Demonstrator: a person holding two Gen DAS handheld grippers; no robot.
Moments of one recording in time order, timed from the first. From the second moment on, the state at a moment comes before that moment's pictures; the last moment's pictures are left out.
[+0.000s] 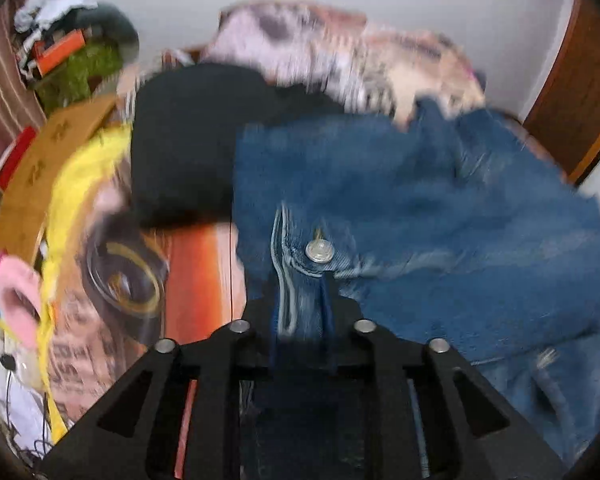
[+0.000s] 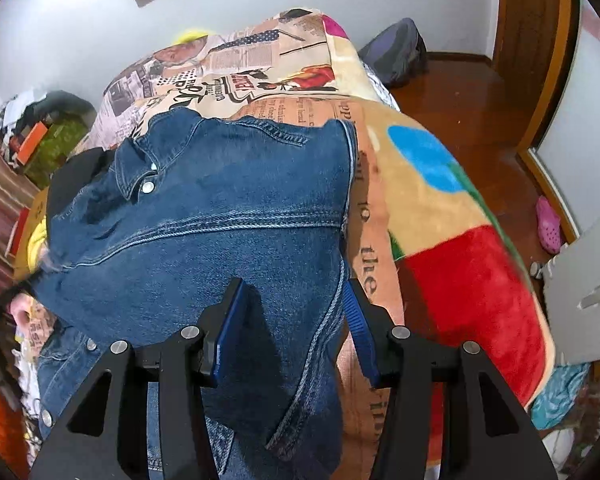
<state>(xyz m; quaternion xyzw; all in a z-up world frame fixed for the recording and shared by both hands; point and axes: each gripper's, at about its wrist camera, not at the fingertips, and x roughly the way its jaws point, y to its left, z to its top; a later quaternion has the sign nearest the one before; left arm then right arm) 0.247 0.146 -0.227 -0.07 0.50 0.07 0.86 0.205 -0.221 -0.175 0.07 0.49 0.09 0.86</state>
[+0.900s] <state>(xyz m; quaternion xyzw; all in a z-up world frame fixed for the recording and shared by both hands) 0.248 0.215 -0.236 -0.23 0.50 0.01 0.83 0.243 -0.243 -0.180 0.14 0.51 0.11 0.84</state>
